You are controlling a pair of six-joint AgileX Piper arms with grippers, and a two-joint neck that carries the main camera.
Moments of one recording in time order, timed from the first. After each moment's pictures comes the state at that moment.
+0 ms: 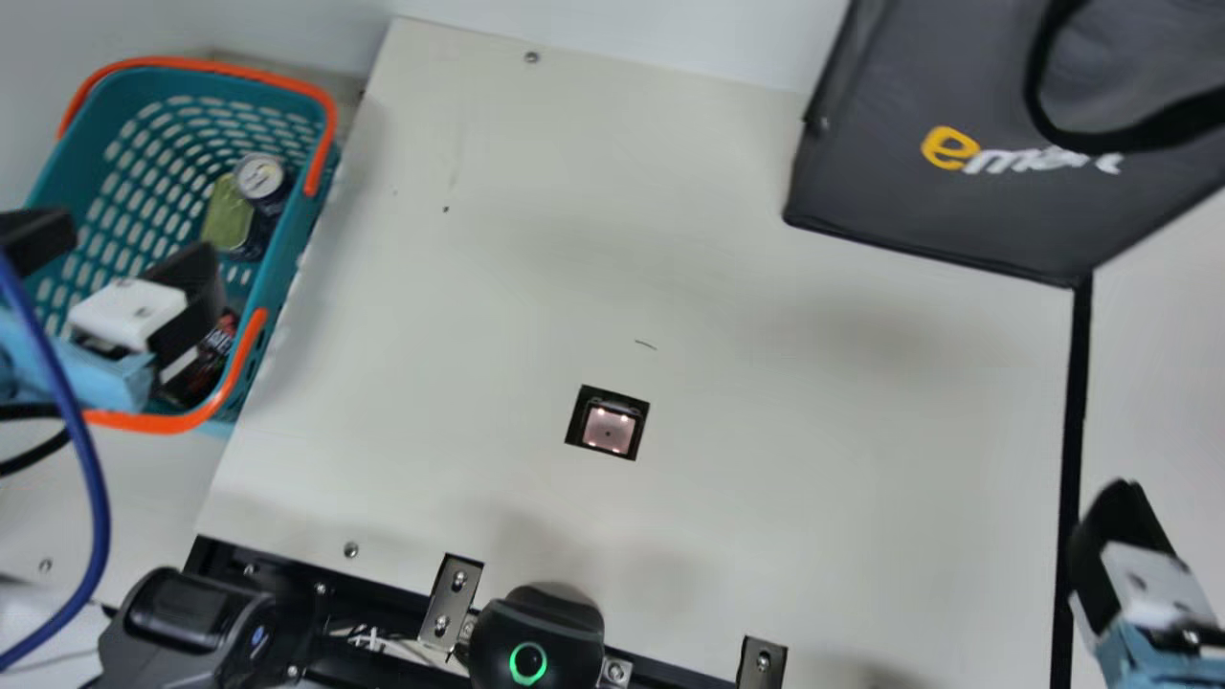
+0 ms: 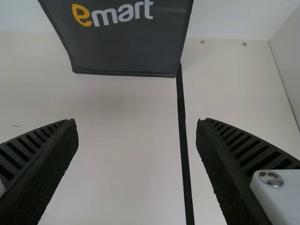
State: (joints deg) left arm -1.6 43.3 -69.0 -1.5 69.5 2.6; right arm 0.7 42.6 -69.8 -0.9 69.5 -2.3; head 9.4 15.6
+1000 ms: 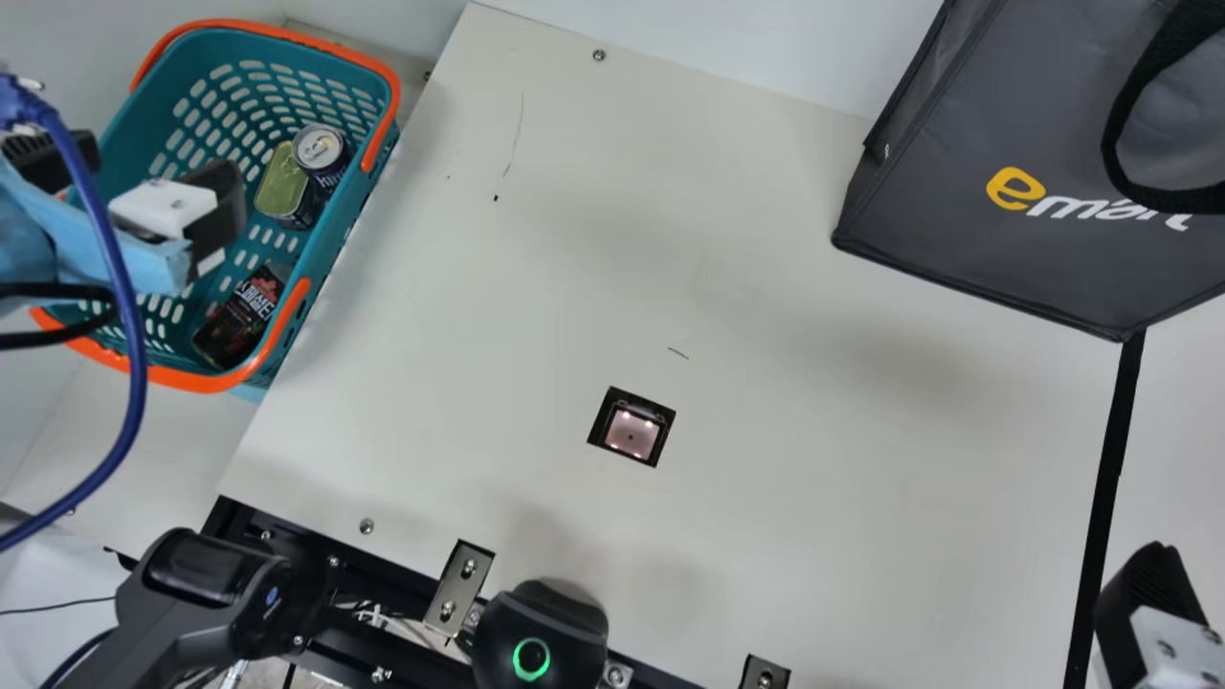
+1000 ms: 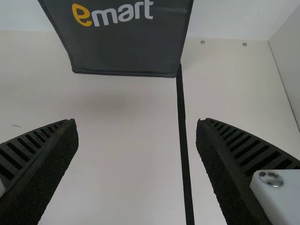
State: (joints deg) left arm 4.4 48.4 -70.7 3.8 68.0 -2.0; right arm 0.7 42.6 -69.8 -0.9 69.5 -2.3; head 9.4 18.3
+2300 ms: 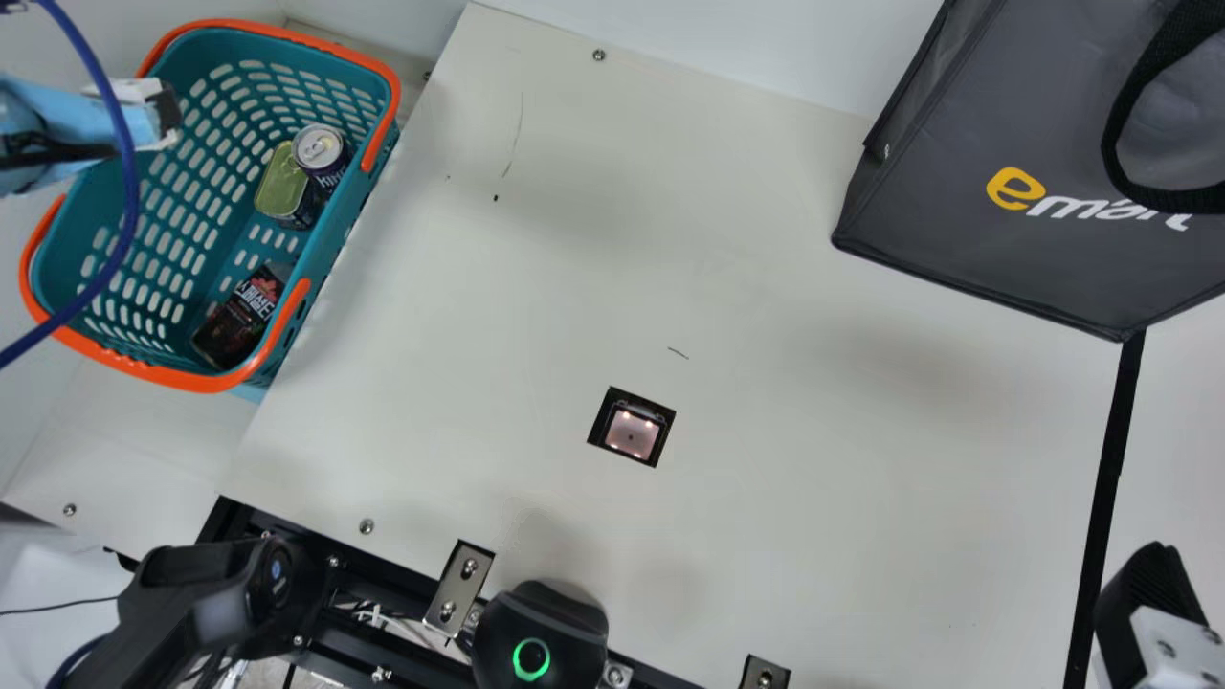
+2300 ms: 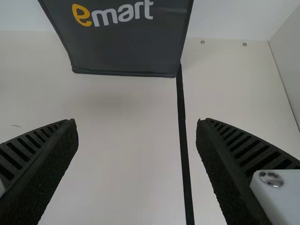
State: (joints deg) left arm 24.6 61.9 -65.7 2.7 53.1 1.8; right arm 0.7 42.6 -69.8 -0.9 69.5 -2.3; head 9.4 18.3
